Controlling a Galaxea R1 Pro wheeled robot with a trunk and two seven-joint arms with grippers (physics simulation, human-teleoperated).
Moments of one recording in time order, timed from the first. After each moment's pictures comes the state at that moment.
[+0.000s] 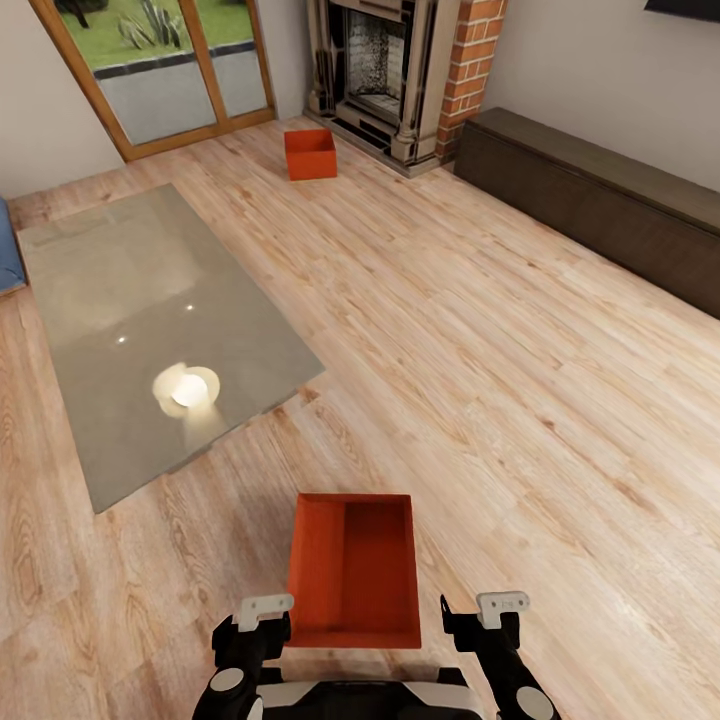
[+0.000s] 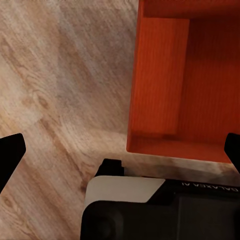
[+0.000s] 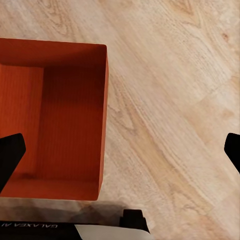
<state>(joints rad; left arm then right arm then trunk) -0.13 -0.11 -0.16 -1.12 0.06 0.29 0.35 -0.08 0.07 0.04 -1.15 0.09 0.06 -0.06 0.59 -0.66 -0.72</state>
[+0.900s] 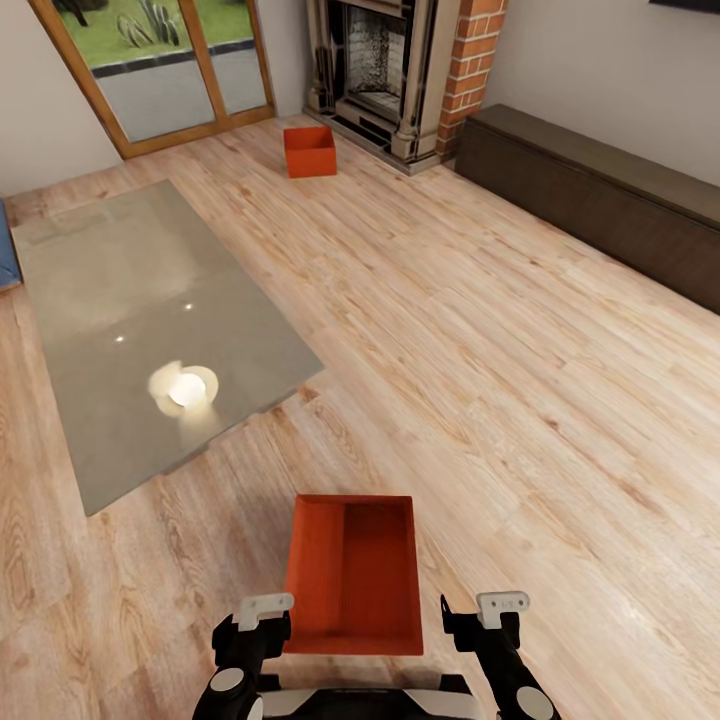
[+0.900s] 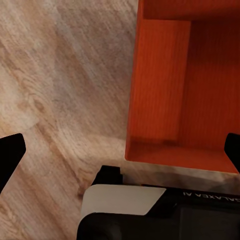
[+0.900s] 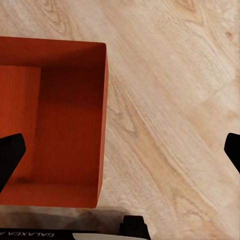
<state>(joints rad) -0.13 -0.11 -0.16 -1.12 0.06 0.28 0.35 -0.08 0.07 0.04 -1.15 0.09 0.06 -0.06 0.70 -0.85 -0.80</state>
